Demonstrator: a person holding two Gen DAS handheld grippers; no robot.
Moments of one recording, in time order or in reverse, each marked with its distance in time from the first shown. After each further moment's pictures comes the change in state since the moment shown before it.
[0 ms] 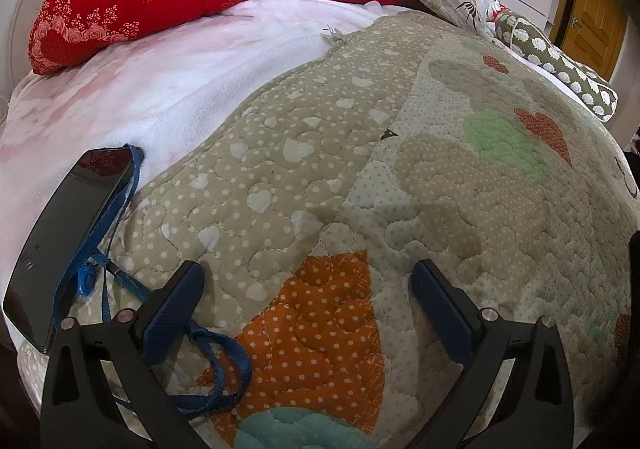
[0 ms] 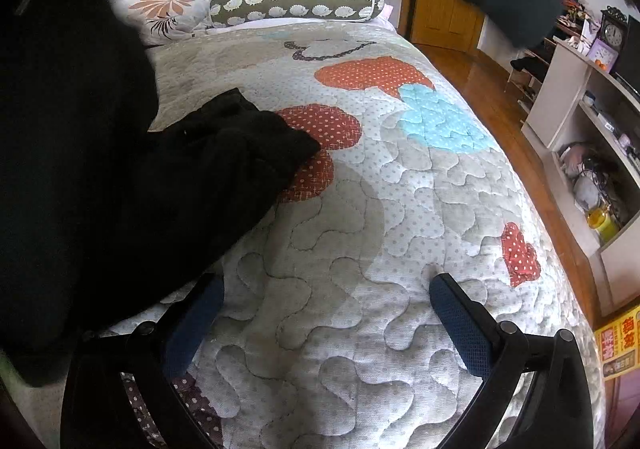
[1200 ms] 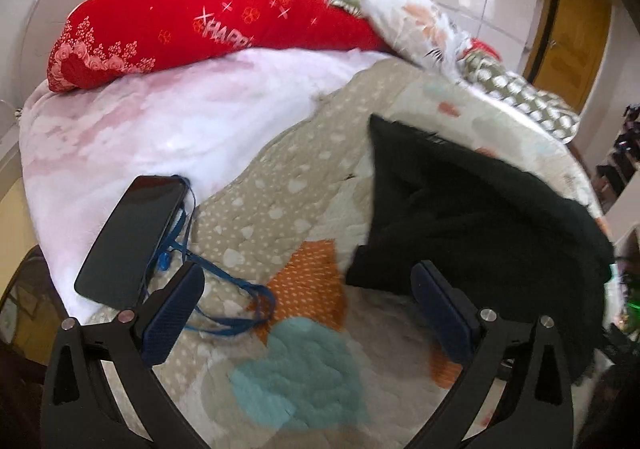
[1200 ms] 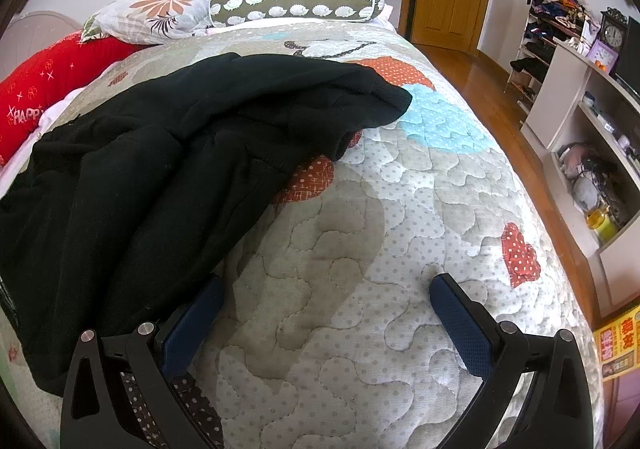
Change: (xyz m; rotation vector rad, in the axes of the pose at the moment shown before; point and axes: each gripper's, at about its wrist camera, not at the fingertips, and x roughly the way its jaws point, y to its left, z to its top) left arm -0.107 0.013 -0.009 -0.008 -0.104 -0.086; right arm -0.001 0.001 0.003 0.002 -0.001 0.004
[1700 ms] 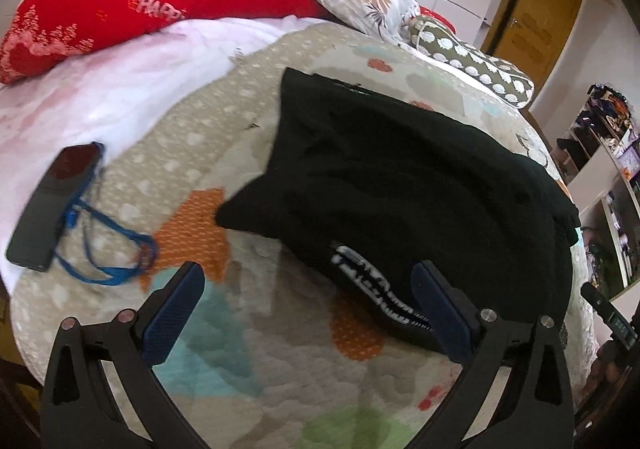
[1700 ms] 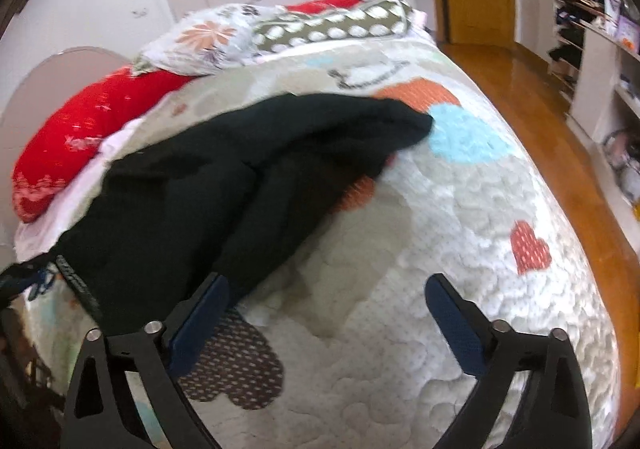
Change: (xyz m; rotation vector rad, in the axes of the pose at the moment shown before) left arm 0.018 -0.061 -0.023 0.042 0.098 -0.161; right arm -0.048 -0.009 0.002 0.030 -0.047 0.270
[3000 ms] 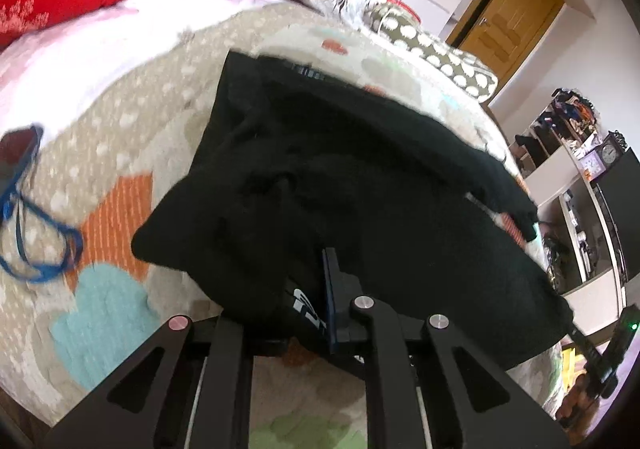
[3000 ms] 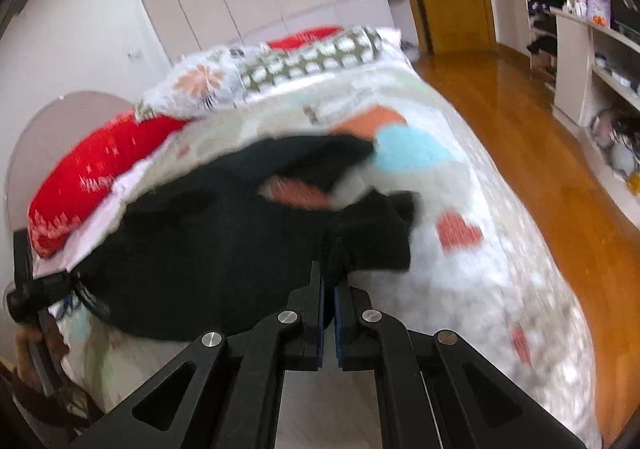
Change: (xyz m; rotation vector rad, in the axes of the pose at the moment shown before) left arm 0.008 -0.009 -0.007 -0.020 0.091 -0.181; right arm -0.069 -0.052 -0.036 0.120 -0.028 -0.009
